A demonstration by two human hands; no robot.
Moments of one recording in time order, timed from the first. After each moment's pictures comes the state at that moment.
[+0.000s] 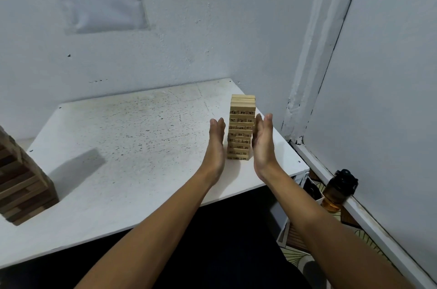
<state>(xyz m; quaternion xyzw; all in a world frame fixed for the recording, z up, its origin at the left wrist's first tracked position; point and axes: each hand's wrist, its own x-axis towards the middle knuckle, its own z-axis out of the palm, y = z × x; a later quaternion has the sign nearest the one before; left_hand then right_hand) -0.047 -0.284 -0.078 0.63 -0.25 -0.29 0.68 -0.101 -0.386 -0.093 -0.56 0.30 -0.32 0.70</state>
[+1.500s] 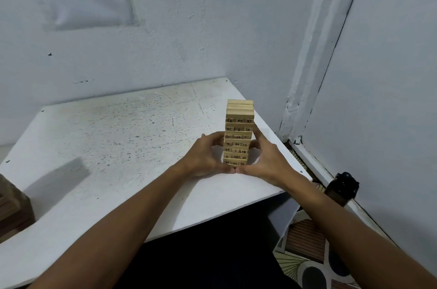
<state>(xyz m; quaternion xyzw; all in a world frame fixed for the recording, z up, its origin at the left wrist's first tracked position) 0.030 -0.291 -0.100 0.74 -0.51 -0.19 0.40 -0.127 -0.423 -0.103 -0.86 0.20 -0.16 0.44</state>
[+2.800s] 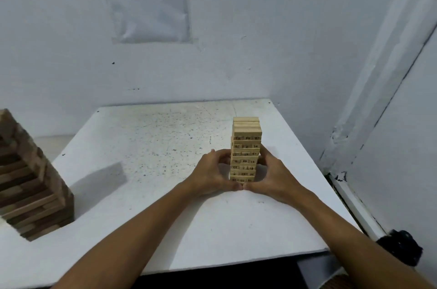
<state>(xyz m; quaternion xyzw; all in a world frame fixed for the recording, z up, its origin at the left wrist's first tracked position) 0.070 -0.256 -0.093 0.79 -0.42 -0.14 0.43 -0.043 -0.422 -0.103 -0.87 0.06 -0.12 0.48</state>
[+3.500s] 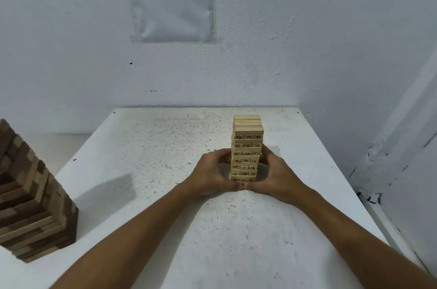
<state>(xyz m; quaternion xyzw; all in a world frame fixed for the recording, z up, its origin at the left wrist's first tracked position) 0.138 -0.250 -0.098 0.80 -0.36 -0.13 0.46 0.045 -0.430 -0.107 -0.88 0.02 -0.08 0.47</state>
